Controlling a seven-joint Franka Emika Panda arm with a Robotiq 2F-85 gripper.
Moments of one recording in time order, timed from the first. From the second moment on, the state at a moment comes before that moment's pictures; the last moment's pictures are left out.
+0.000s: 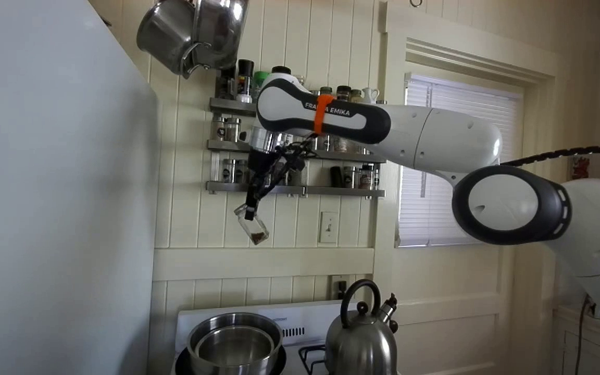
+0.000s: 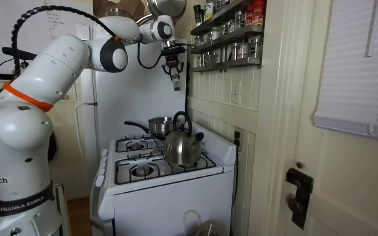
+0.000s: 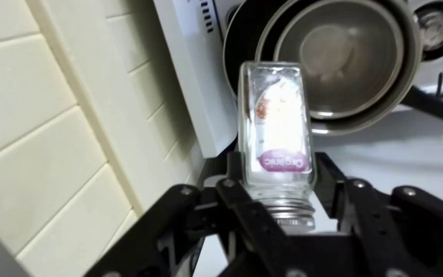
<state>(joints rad) 0.31 0.62 0.20 -0.69 -0.21 1.59 -0.61</state>
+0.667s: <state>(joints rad) 0.29 0.40 0.20 -1.07 -0.21 2.29 -0.28</state>
